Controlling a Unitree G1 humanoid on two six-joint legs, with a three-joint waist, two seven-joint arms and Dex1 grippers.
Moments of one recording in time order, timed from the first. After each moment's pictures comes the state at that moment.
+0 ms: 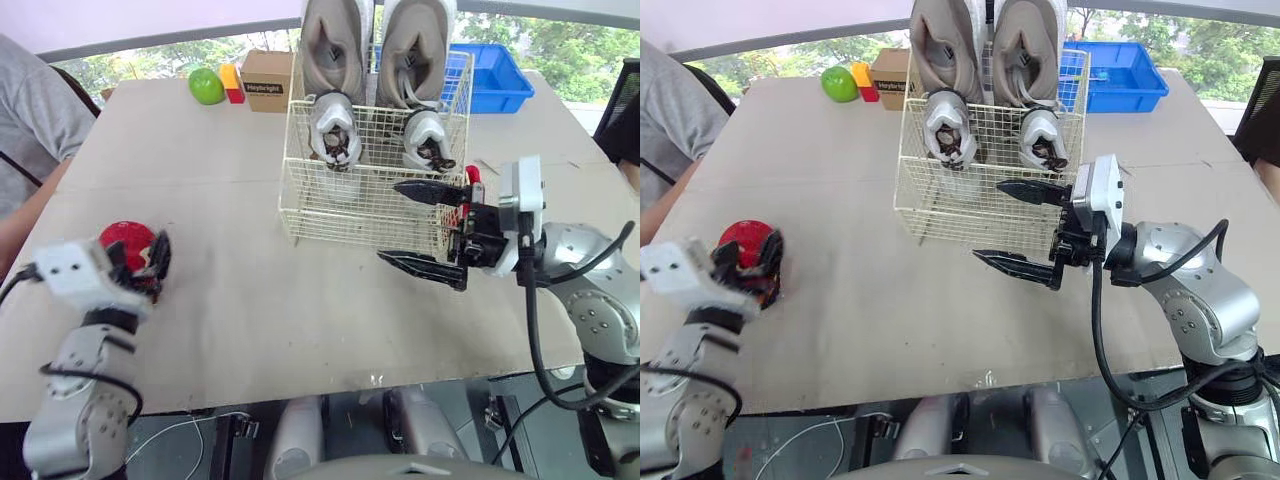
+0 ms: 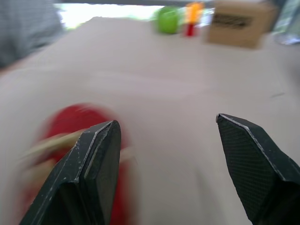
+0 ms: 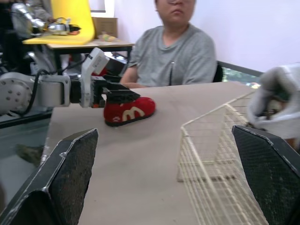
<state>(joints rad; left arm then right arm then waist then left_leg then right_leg) 0.23 0.43 0.60 -0.56 -0.59 0.49 -0.01 -0.44 -0.52 0.00 -0.53 0.71 0.58 0.91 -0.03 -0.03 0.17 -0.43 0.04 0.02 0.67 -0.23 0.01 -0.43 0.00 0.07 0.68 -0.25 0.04</state>
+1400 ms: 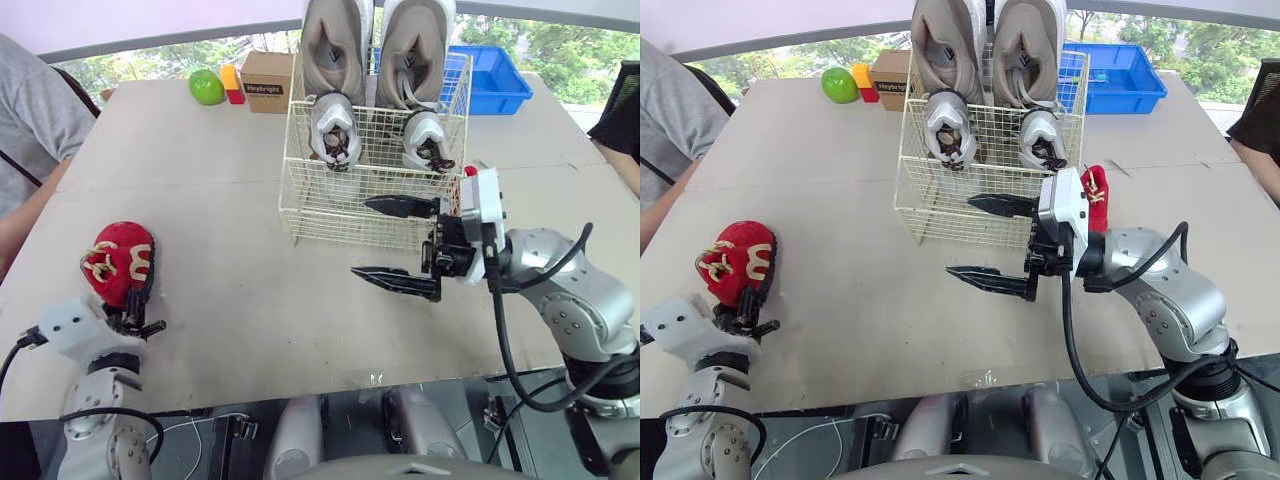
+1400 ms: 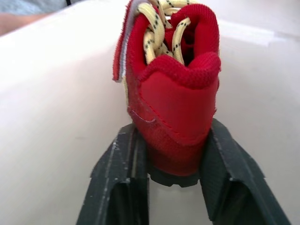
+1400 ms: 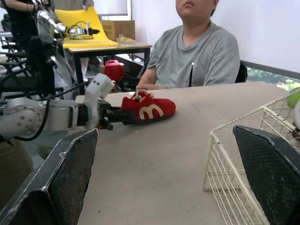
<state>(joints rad) 0.26 0.20 0.58 -0.45 -0.45 0.34 0.02 -0.46 -0.50 0.11 -0.53 0.71 0.59 0.84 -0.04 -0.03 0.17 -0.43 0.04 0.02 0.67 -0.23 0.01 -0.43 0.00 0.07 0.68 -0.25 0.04</state>
